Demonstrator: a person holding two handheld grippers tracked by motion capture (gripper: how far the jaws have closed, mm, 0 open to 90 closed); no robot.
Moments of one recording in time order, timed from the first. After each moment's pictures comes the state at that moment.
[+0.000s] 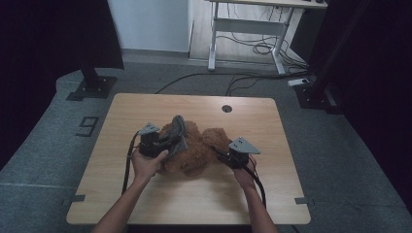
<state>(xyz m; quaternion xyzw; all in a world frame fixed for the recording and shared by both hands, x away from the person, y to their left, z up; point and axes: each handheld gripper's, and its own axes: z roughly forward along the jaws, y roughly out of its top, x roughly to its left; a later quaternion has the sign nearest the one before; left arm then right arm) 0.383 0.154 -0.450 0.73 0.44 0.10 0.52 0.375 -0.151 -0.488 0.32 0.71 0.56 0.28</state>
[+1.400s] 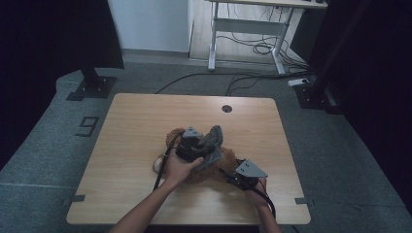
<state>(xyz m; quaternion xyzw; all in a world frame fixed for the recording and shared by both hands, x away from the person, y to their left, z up) 0.377 0.056 -0.444 0.79 0.37 0.06 0.48 0.325 -0.182 -0.528 0.27 0.75 0.53 0.30</state>
